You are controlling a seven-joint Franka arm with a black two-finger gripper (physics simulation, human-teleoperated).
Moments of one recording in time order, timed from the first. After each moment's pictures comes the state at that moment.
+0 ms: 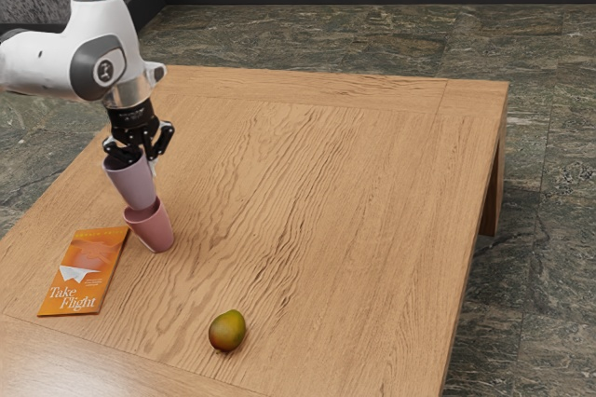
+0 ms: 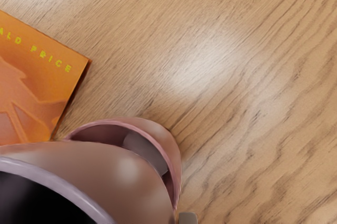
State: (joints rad) arm -0.08 -0.03 0.18 -2.03 0.10 1.89 -0.75
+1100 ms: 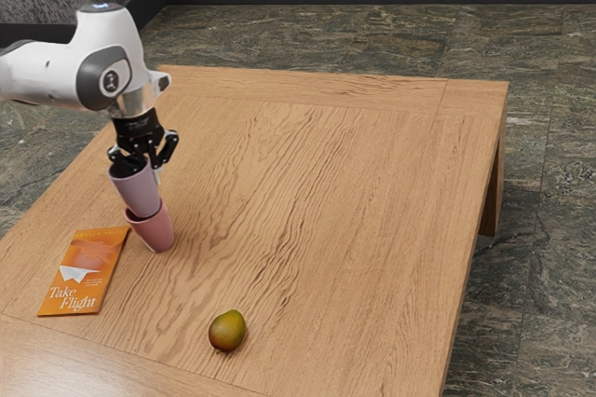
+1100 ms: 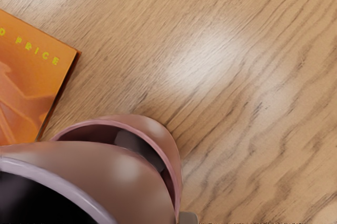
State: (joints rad) arm -0.09 -0.02 0.18 -2.07 0.10 1.92 -0.74
